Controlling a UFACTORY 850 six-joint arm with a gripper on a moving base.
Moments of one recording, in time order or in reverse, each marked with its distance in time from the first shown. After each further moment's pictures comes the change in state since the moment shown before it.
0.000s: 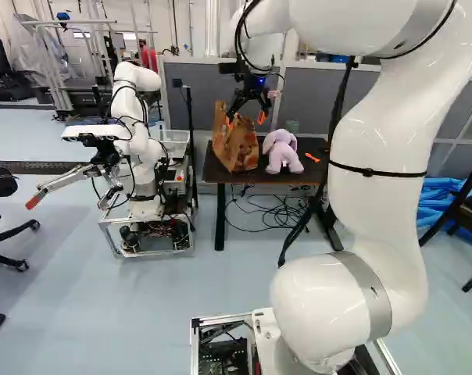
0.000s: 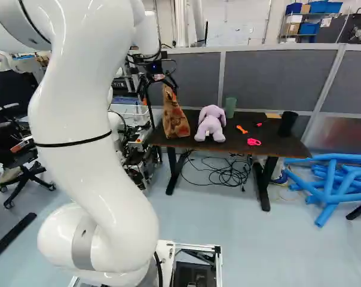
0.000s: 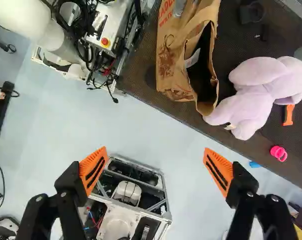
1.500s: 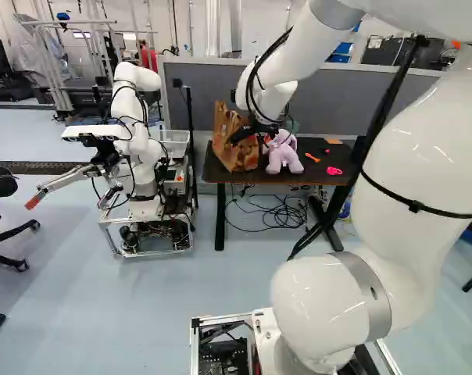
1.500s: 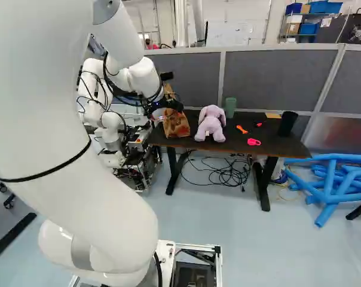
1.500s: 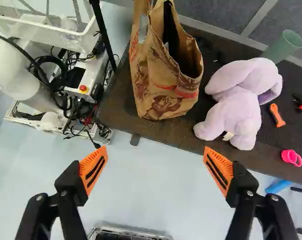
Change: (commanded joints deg) arm -1.5 14.8 36.6 -1.0 48.4 9.1
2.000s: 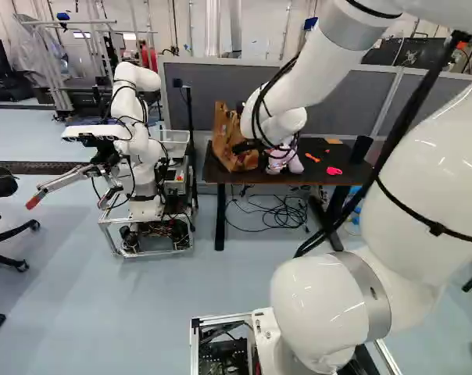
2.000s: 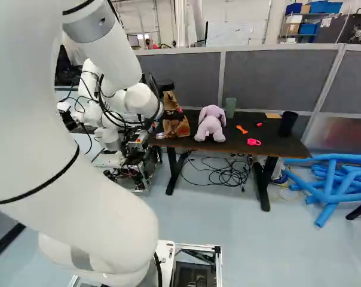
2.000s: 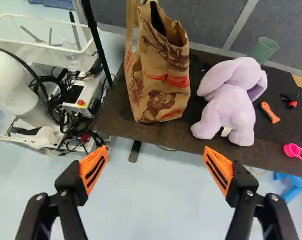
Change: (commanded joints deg) arm -0.6 5.8 14.3 -0.4 18.9 3.5
